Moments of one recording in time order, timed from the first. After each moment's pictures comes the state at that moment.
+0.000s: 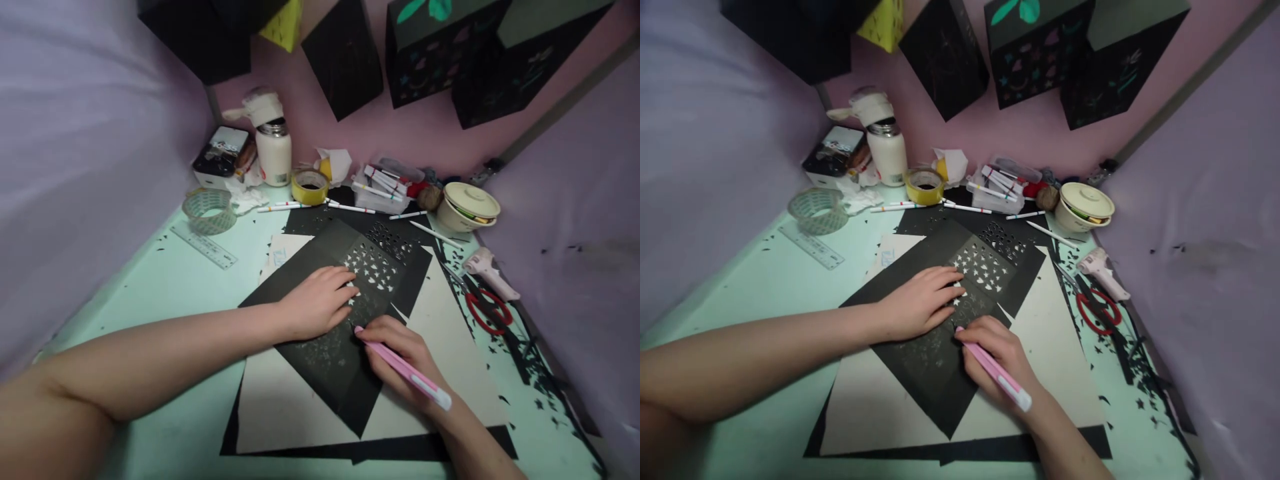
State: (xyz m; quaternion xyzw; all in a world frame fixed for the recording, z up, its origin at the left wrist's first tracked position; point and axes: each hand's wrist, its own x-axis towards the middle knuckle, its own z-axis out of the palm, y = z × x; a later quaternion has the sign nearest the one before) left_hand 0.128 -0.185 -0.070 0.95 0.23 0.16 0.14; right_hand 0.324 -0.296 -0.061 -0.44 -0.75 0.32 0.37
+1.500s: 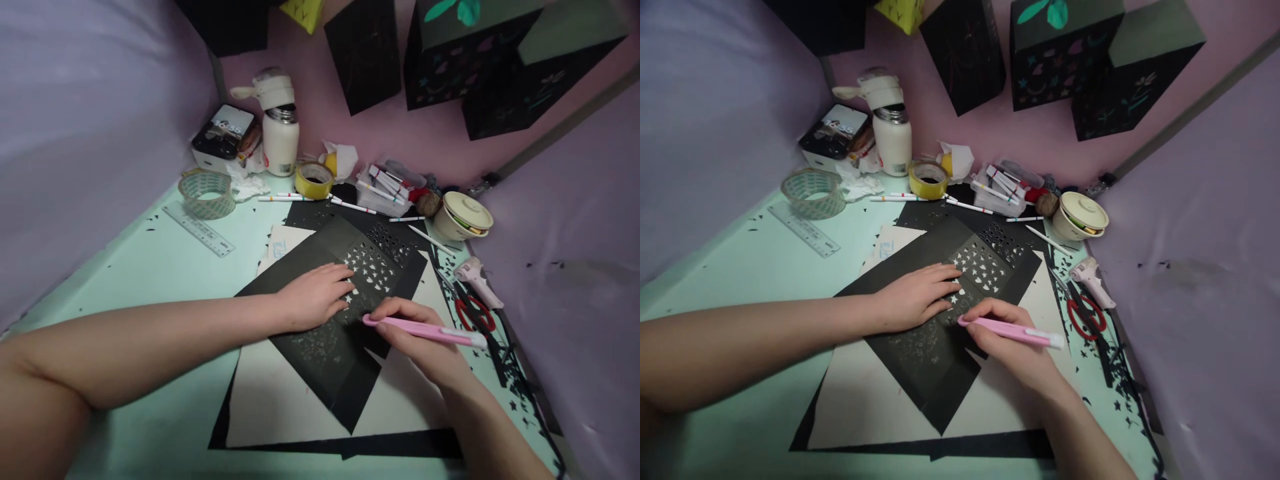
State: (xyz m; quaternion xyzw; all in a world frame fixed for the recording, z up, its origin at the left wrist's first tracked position) left_hand 0.129 -0.183 -0.071 0.94 0.25 0.15 0.18; right_hand 0.335 -0.272 -0.025 -0.55 -0.60 0.48 0.33
